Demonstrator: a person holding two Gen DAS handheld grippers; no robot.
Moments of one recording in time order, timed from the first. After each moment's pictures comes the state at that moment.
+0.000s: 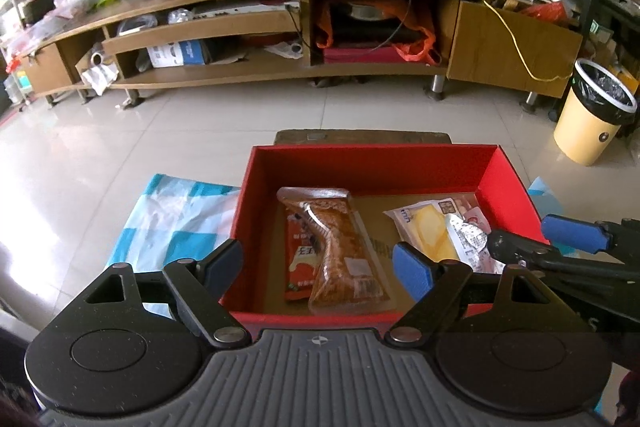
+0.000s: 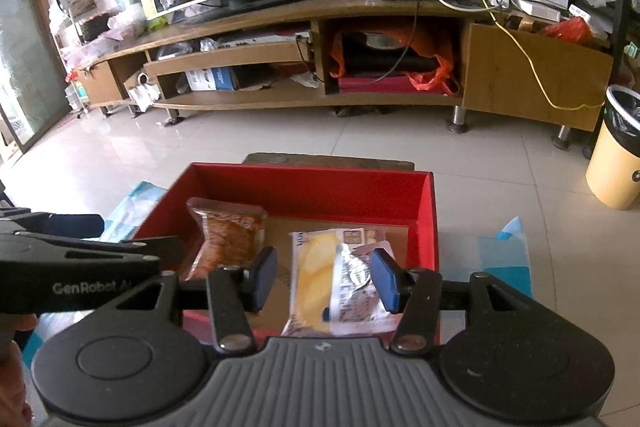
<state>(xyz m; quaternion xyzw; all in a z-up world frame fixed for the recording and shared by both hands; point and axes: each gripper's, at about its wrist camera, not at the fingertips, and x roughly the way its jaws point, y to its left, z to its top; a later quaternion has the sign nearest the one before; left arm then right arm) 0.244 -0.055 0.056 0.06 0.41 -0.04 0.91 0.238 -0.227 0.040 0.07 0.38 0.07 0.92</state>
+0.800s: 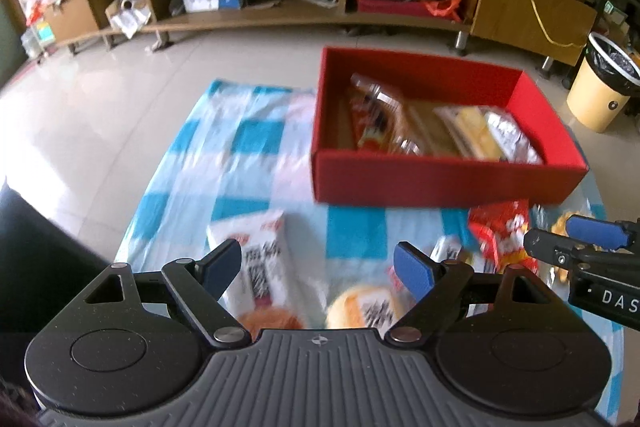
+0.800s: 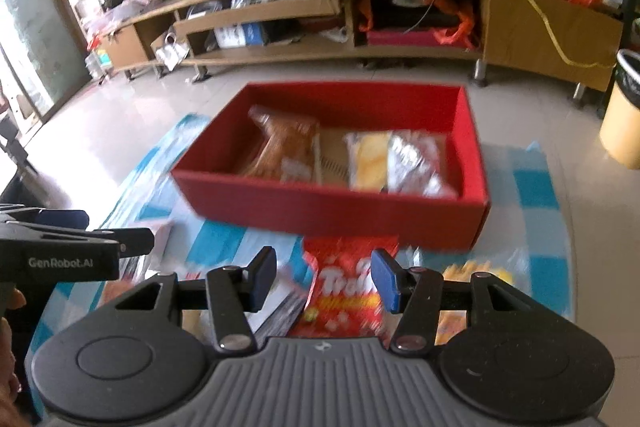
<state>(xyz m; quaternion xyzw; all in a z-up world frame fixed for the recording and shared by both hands) 0.164 0.020 0.032 0.04 0.47 -0.02 0.88 0.159 -0.190 0.020 0.07 0.43 0.10 0.90</state>
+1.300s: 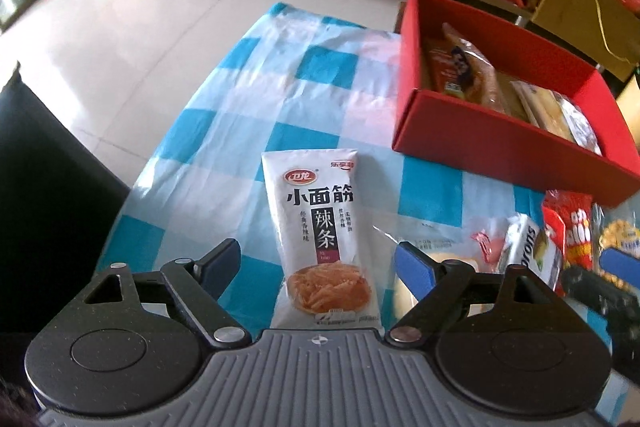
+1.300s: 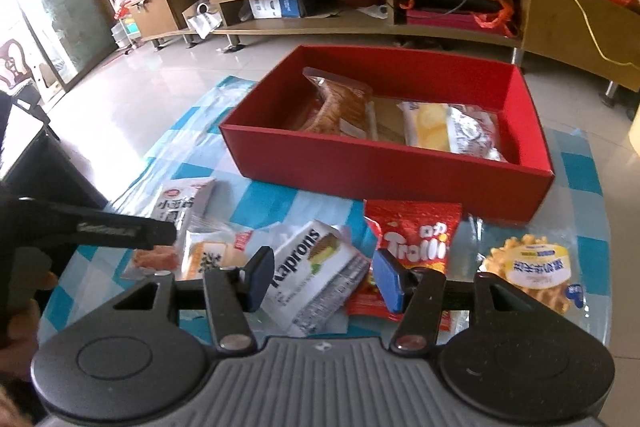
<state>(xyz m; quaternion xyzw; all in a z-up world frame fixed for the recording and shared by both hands) 0.177 0.072 -0.004 -0.03 0.53 0.04 0.85 0.151 -0.154 0.009 0.05 0.45 0.15 0.88</state>
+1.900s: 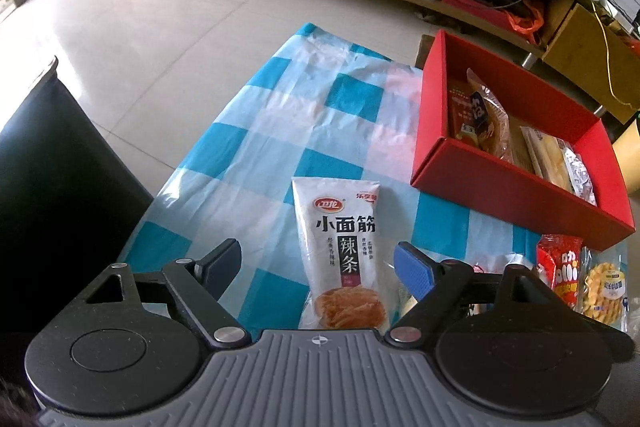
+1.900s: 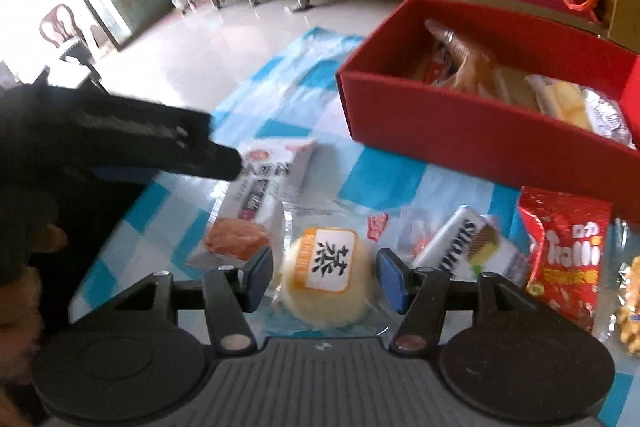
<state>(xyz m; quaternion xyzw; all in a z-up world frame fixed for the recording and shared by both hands) 0.176 0.097 0.019 -0.07 0.51 0.06 0.85 0.170 -0.071 -0.029 0.04 0.48 0.24 0.84</state>
